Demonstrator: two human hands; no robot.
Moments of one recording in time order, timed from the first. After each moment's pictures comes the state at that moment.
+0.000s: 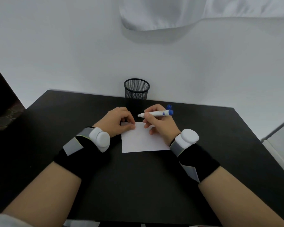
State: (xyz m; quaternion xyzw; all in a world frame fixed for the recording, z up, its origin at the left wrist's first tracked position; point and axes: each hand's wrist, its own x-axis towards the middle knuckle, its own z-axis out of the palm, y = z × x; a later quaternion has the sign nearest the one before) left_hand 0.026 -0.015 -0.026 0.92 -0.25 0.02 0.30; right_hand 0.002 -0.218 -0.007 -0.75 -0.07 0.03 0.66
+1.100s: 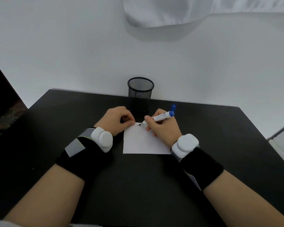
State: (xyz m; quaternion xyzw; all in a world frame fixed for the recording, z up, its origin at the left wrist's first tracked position) left_hand 0.028 -0.008 -0.032 0.92 -0.20 0.06 0.33; right_hand 0.002 -0.210 -0.019 -0.83 -0.07 -0.02 0.55
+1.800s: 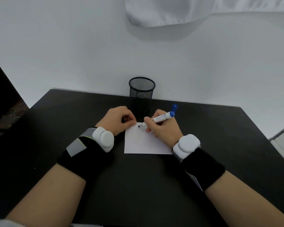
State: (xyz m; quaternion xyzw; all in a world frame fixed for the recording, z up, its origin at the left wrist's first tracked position) left_hand 0.029 -0.008 -0.032 0.92 -0.19 0.05 0.33; right_hand 0.001 -0.208 -0.020 -0.84 -0.08 -0.01 0.53
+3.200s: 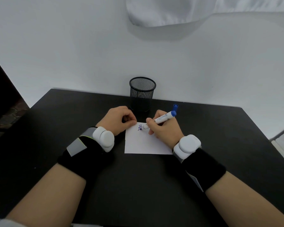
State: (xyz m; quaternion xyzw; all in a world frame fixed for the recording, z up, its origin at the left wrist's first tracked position) left_hand 0.030 -0.008 -0.032 0.92 -0.20 0.05 0.34; right_hand 0.001 -0.209 -0.020 -0.85 -0.08 -0.02 0.52
